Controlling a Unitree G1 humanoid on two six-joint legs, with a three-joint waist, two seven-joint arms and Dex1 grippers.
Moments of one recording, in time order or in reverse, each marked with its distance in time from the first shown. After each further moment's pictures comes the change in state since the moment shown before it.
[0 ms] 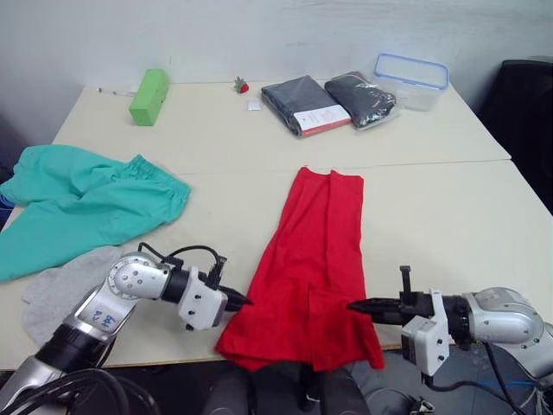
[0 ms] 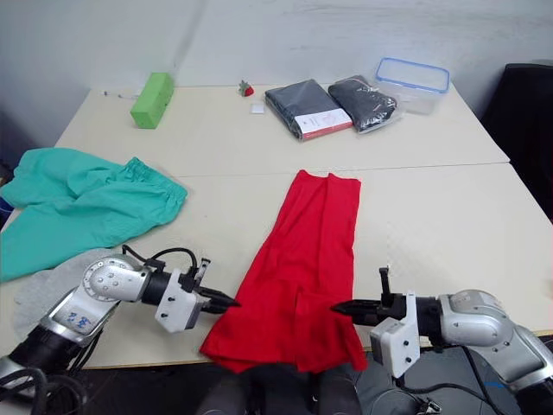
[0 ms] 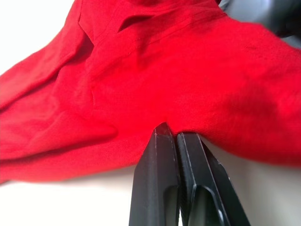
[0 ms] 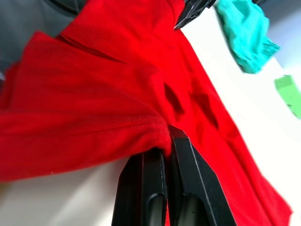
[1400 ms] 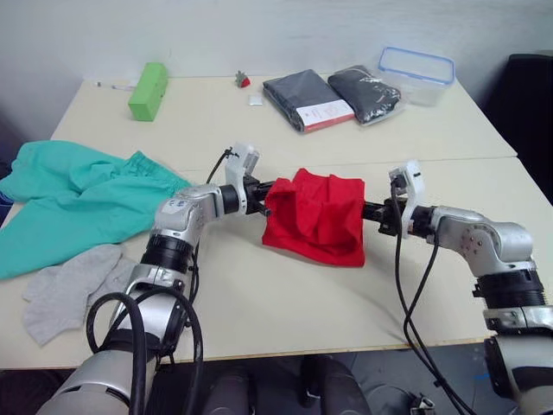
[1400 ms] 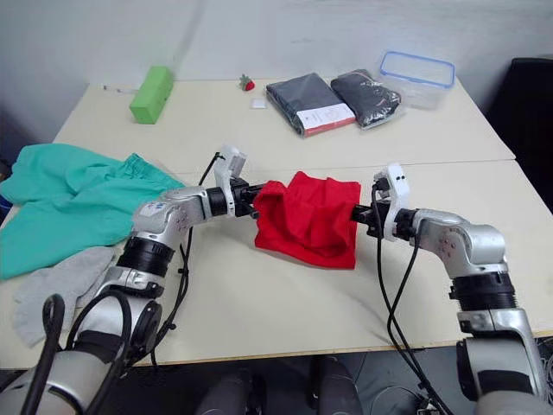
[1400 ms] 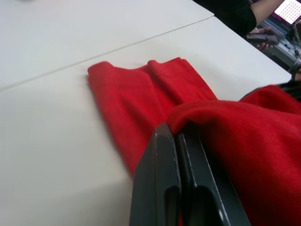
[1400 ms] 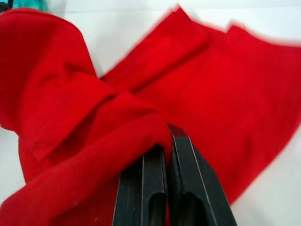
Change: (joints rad) left arm -0.726 -0.614 0.277 0.790 -0.246 1.051 0.482; right arm -0.767 0.366 -0.135 0.520 0.666 1.705 -0.202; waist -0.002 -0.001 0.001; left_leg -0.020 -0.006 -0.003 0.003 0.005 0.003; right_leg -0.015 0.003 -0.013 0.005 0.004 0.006
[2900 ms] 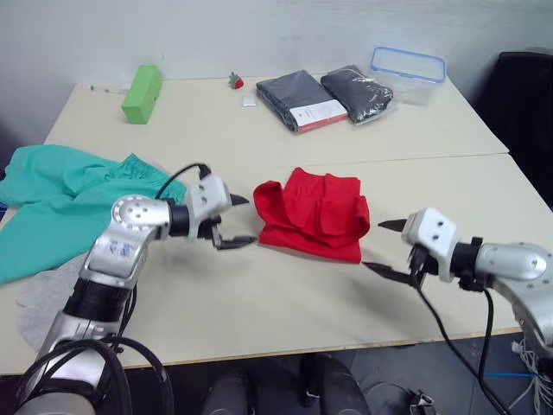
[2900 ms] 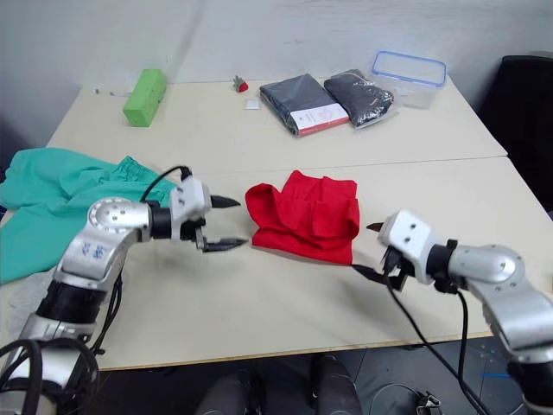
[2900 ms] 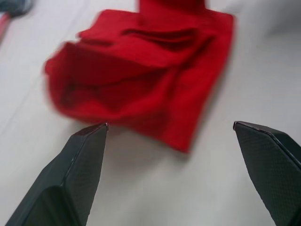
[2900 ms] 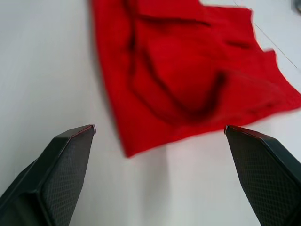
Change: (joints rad) left arm 0.464 0.431 -0.124 -0.698 0.231 -0.454 -0.357; right arm 0.614 -0.226 -0.068 -0.789 -0.448 -0.528 0.162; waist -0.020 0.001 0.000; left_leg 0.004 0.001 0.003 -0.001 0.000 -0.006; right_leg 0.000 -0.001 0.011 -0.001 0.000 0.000
